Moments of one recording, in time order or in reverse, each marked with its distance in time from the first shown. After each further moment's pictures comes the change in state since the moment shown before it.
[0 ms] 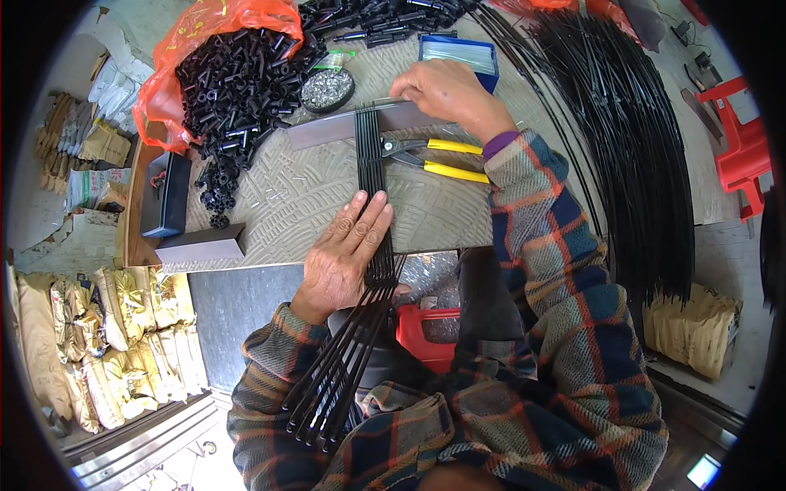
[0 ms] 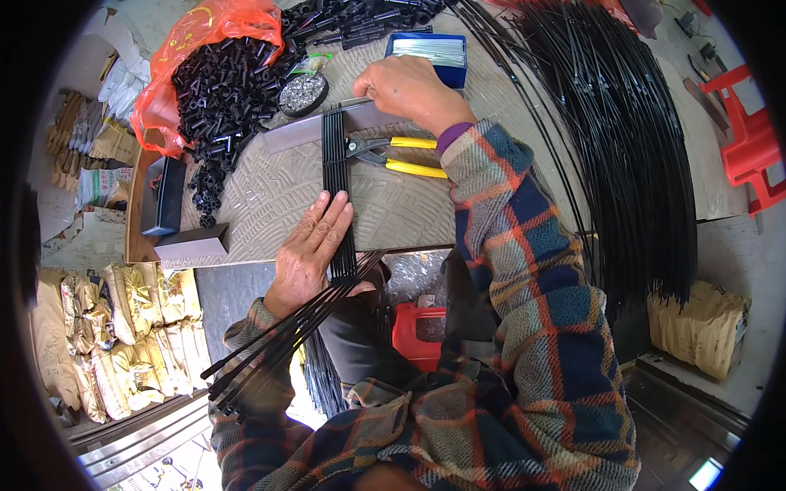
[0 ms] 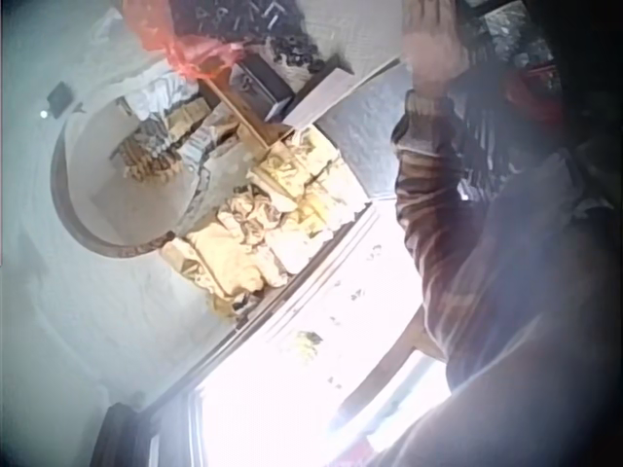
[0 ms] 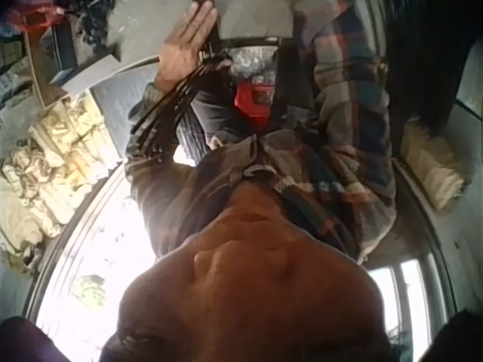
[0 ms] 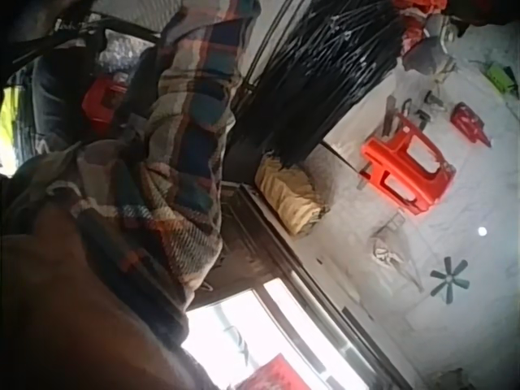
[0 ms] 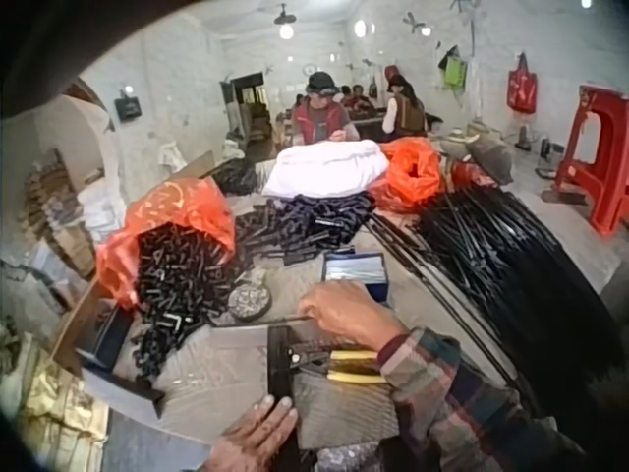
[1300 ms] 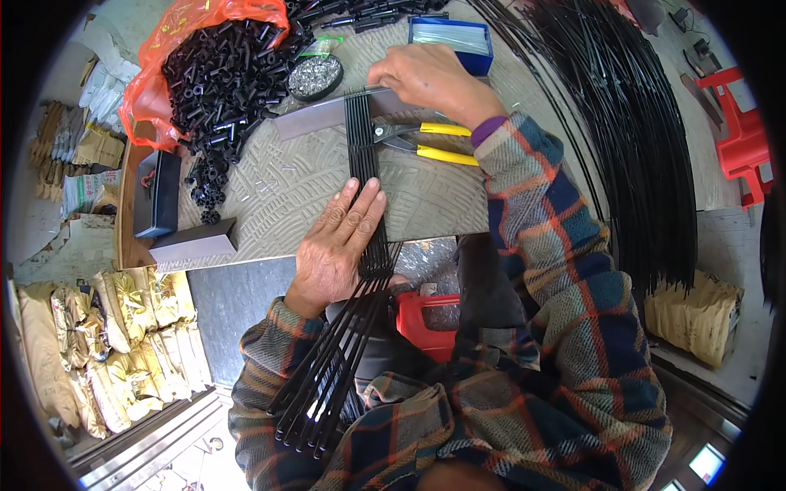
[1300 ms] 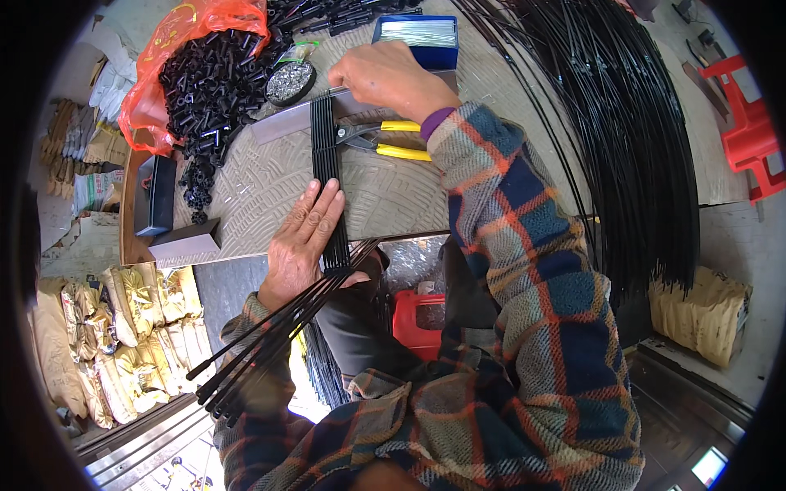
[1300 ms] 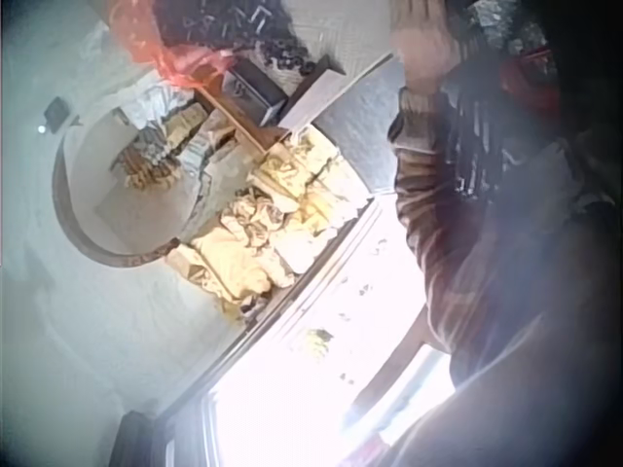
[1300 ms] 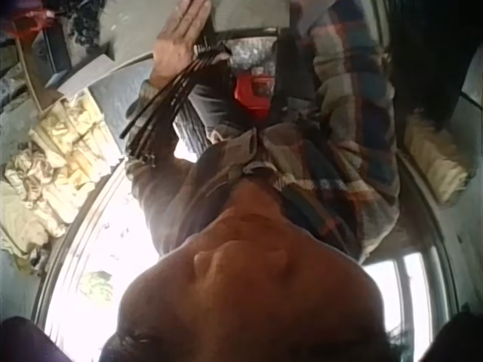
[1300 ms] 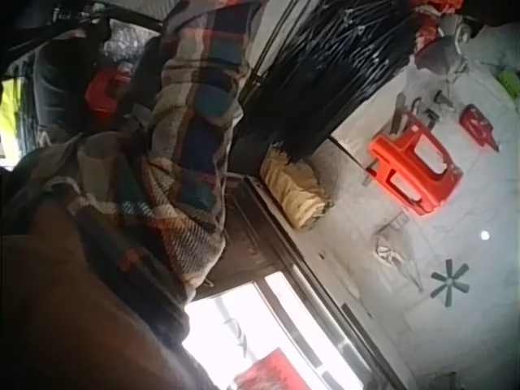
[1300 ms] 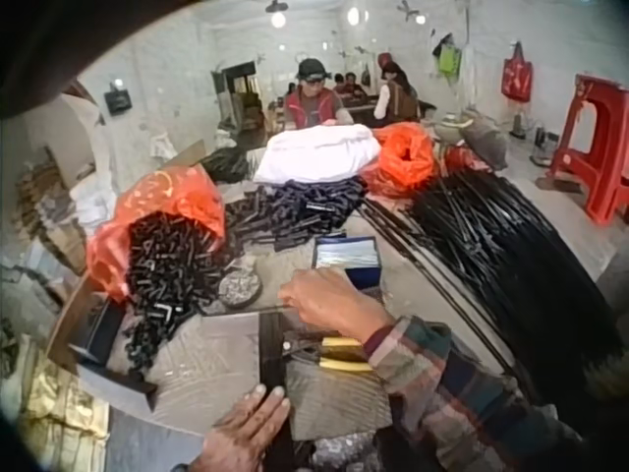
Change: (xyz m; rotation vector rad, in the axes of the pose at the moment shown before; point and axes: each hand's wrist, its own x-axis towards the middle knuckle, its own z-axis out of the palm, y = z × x) left_hand -0.001 -0.002 0.003 0.052 -0.014 -0.006; right_hand 0.002 -0.007 0.012 -0.046 0.069 -0.075
